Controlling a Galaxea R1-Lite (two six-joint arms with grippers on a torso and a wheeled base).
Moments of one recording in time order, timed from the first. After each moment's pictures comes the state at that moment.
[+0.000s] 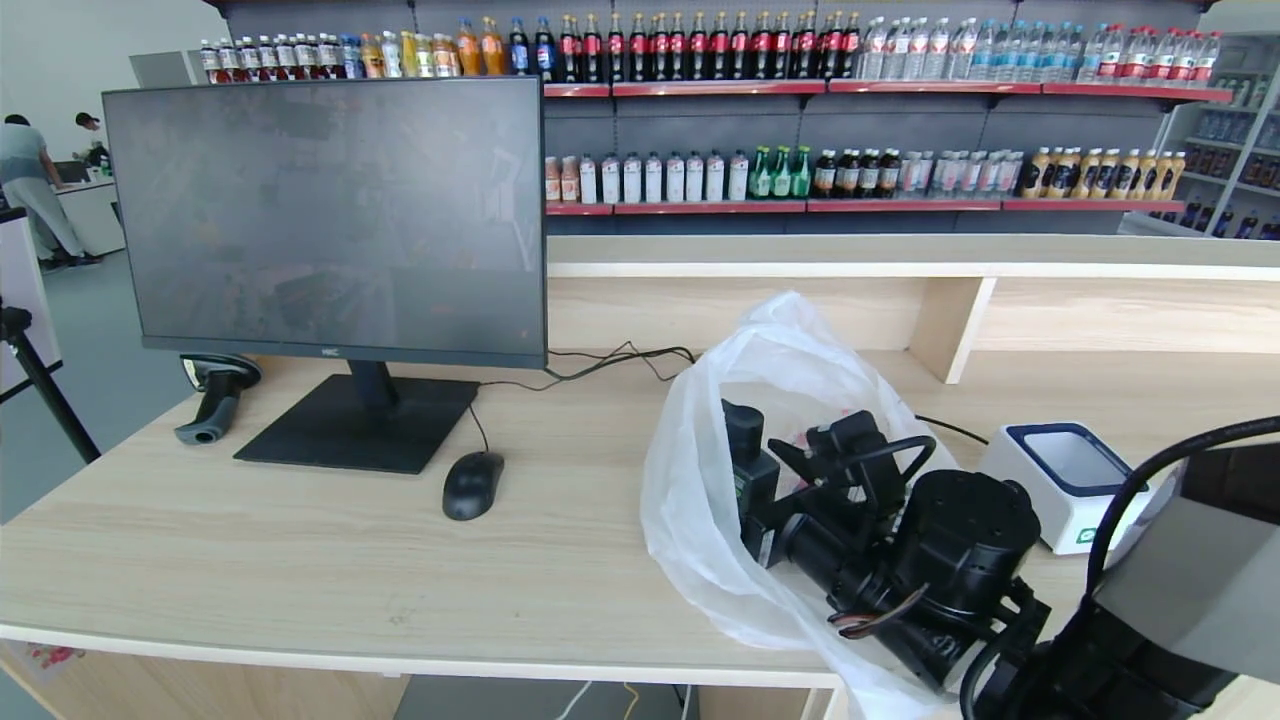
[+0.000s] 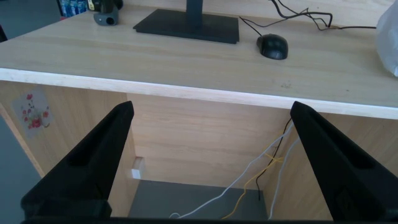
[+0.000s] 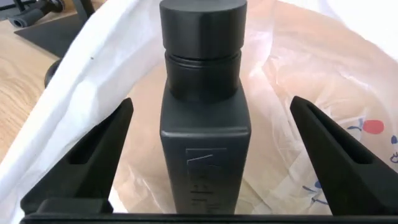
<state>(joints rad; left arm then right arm) 0.00 0.00 0.00 0.01 0.00 -0.01 0.68 2.06 -0.49 -1.57 -0.15 0.02</state>
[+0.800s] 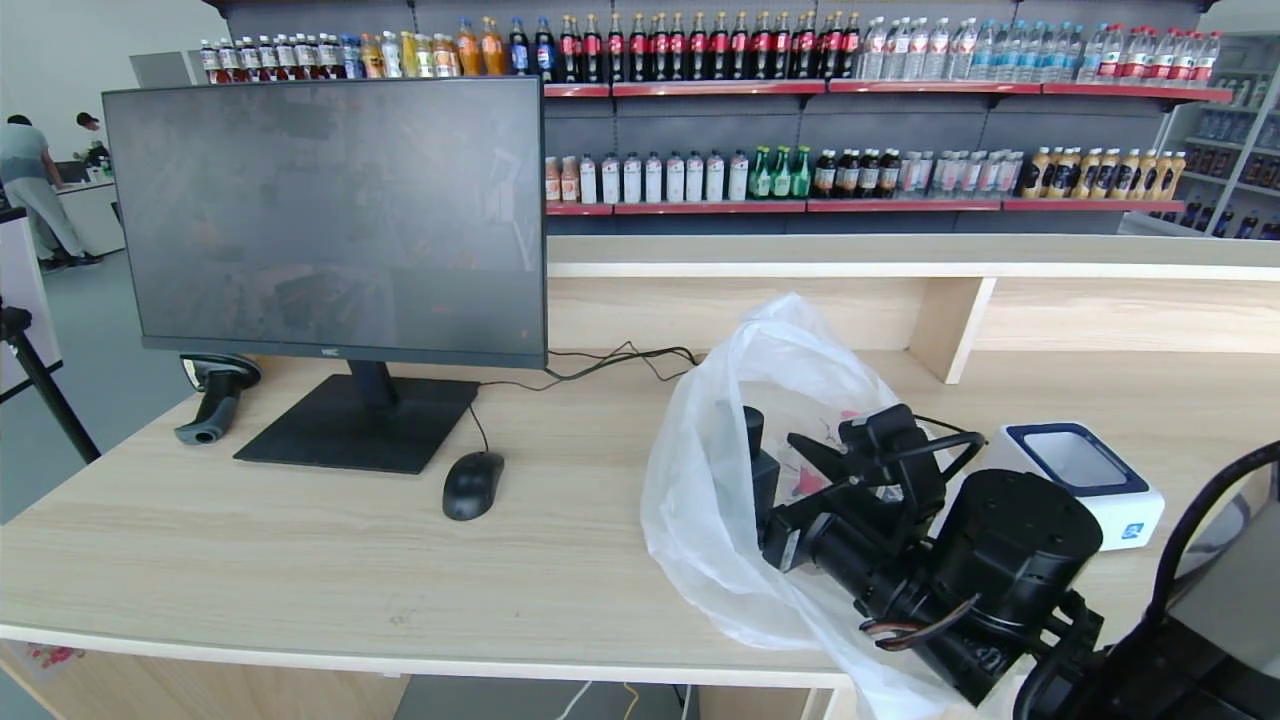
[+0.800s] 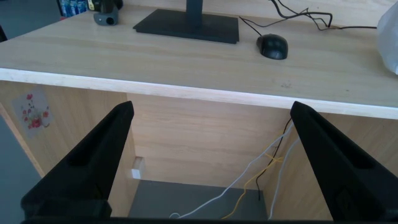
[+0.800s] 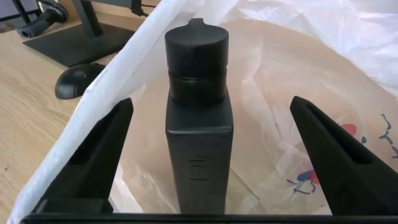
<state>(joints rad) 0.00 0.00 0.00 0.01 0.00 -0.01 0.69 1.98 -0.43 -1.57 -0.17 0.02</state>
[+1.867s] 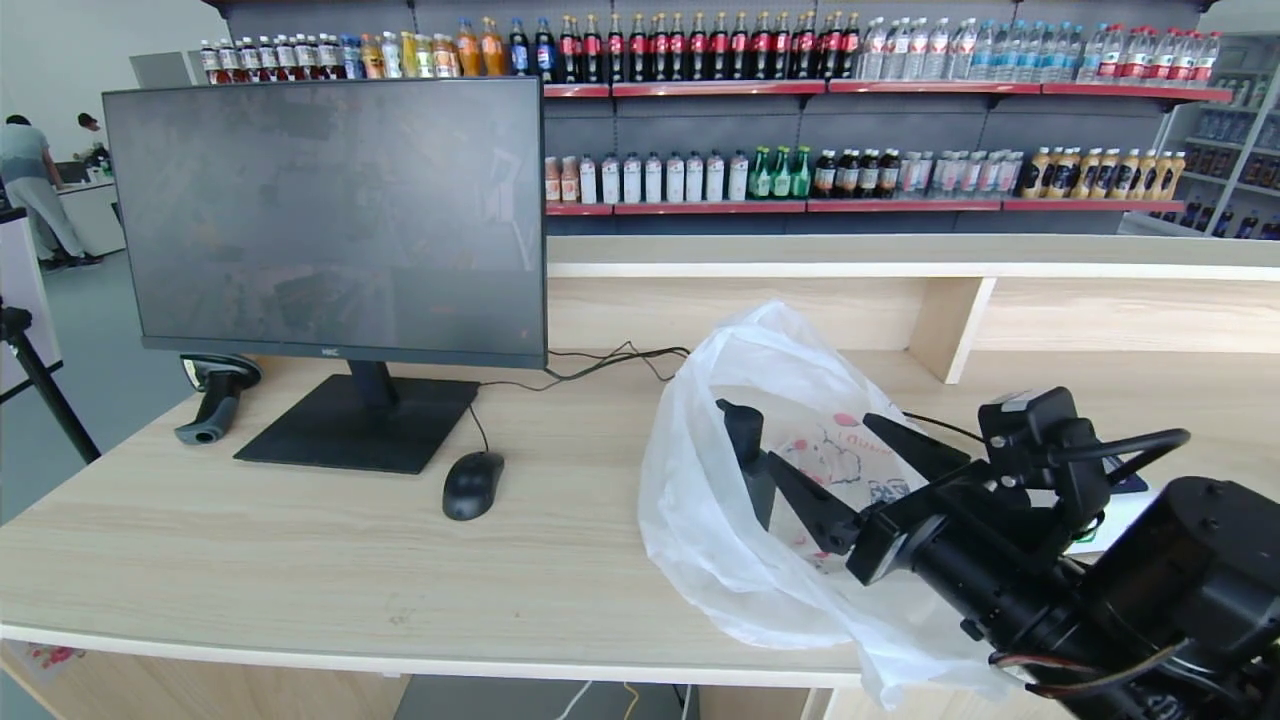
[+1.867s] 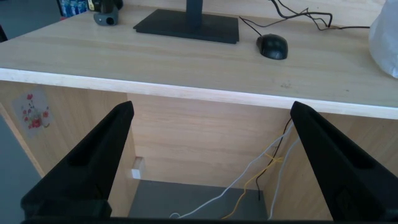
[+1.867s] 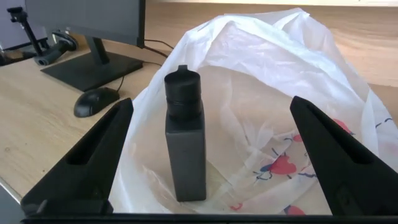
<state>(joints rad) 0.00 0.00 0.00 0.01 0.00 -0.01 0.69 1.74 -0.28 -1.57 -0.20 0.01</state>
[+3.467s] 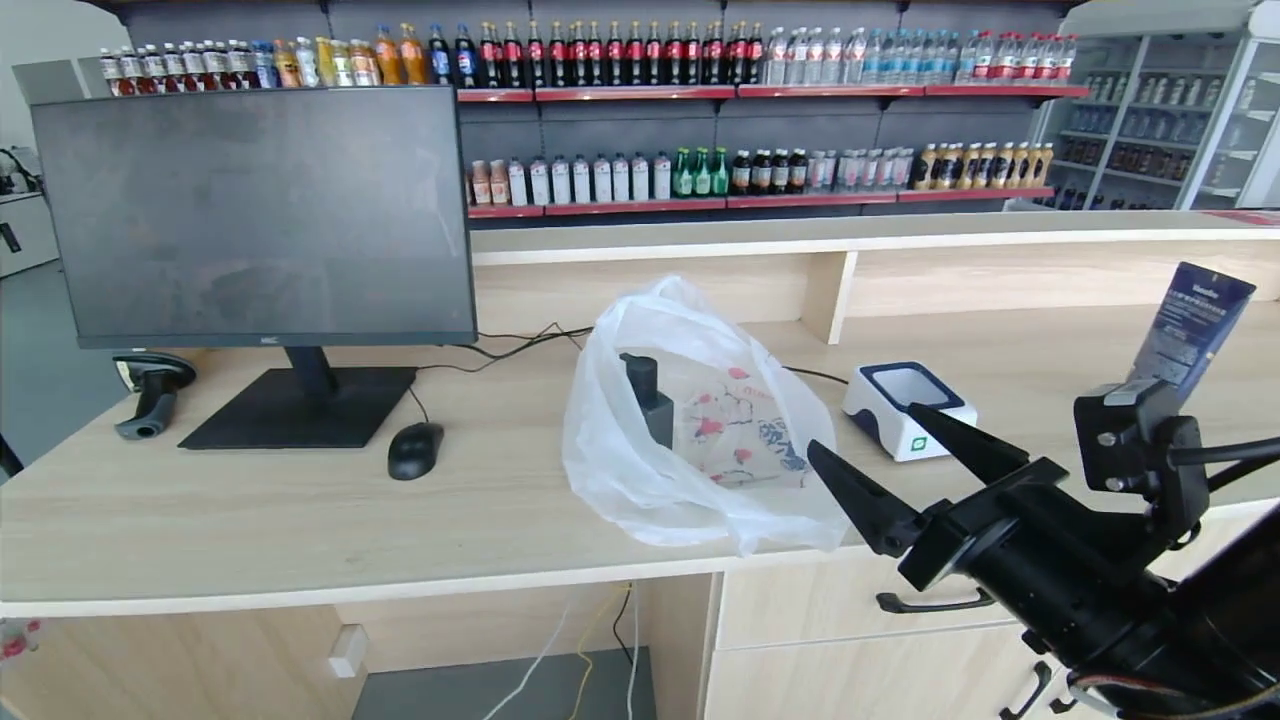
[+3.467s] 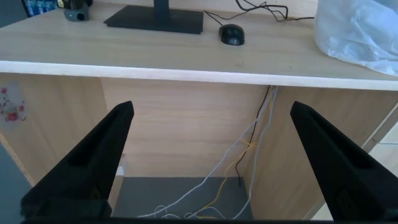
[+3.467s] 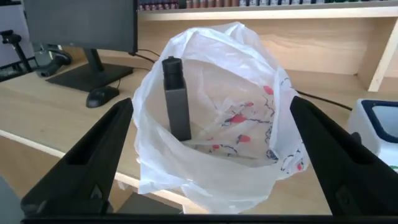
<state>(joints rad) 0.00 0.00 0.00 0.01 0.00 -0.01 0.69 1.64 -0.23 -1.57 -0.20 0.02</state>
